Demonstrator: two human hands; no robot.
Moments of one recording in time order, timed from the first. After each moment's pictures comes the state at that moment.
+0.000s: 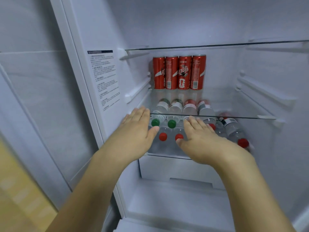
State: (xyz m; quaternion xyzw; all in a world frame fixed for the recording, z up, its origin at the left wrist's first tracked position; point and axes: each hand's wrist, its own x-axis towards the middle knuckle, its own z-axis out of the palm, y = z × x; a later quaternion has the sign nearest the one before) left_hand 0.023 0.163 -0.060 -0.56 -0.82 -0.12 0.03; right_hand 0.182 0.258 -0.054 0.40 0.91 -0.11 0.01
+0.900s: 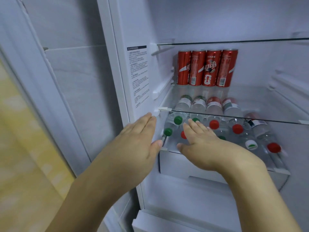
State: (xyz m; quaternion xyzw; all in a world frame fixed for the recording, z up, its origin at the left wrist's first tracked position) left_hand 0.026 0.076 -0.038 -0.55 -0.82 -0.14 0.01; right_hand 0.137 0.223 -0.047 0.33 0.93 -0.14 0.05
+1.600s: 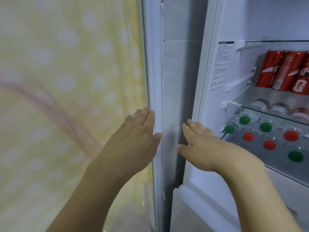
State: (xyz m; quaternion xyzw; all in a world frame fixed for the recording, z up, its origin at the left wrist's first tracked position) left_hand 0.075 -0.064 -0.047 -0.29 -0.95 -0.05 0.09; right_hand 0.124 0.104 -0.043 0.07 0.99 -0.10 0.09
